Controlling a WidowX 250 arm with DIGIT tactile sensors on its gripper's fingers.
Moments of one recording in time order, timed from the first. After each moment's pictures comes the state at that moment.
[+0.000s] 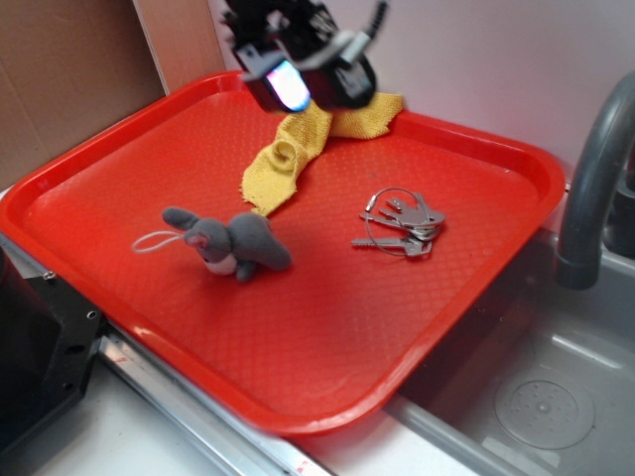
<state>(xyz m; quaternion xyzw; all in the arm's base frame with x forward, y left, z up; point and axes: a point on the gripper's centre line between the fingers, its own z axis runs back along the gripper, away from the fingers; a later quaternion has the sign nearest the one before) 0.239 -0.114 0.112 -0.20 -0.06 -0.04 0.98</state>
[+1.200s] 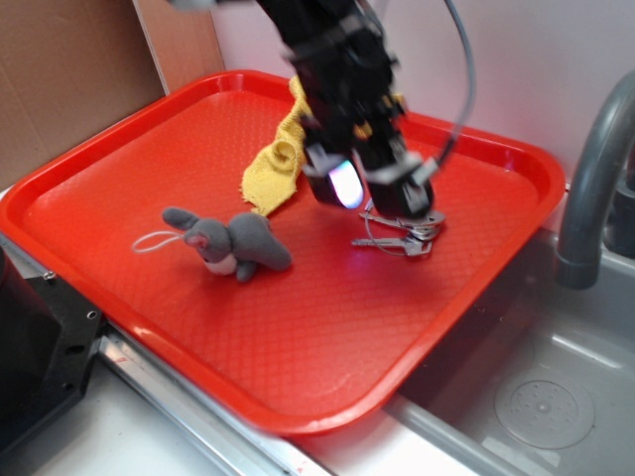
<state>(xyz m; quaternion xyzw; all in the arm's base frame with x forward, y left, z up) 0.266 -0.119 0.035 -0.21 0.00 -0.03 0.98</state>
